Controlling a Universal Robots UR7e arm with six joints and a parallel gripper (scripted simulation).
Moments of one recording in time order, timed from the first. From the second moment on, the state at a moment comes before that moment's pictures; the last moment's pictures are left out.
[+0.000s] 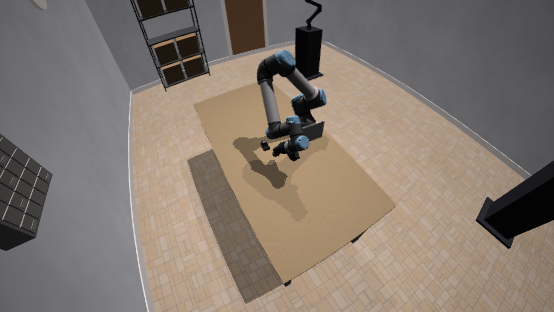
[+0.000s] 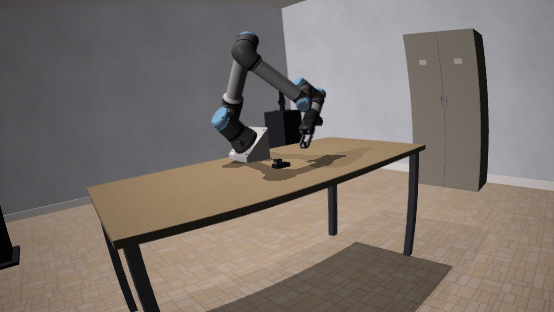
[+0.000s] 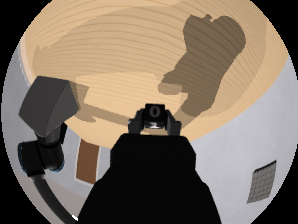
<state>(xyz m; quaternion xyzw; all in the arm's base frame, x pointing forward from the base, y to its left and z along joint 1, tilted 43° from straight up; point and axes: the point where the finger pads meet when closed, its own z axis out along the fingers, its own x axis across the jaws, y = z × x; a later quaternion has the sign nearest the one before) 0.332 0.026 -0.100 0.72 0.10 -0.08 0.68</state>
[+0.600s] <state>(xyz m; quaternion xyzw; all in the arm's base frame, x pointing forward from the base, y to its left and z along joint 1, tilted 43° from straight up) 0.332 0.030 -0.095 0.72 0.10 -0.08 0.68</state>
